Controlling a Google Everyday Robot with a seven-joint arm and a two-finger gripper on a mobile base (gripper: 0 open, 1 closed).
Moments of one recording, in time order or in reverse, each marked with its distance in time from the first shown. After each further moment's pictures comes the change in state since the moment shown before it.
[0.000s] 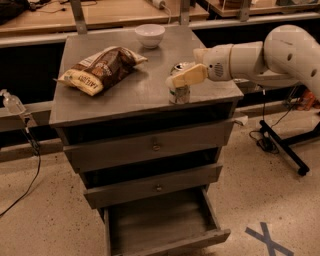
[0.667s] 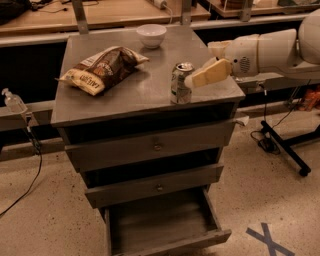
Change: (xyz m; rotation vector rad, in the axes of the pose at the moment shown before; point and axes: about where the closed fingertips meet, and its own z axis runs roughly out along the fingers) arm -0.012 0.020 -0.060 -0.032 0.033 -0.051
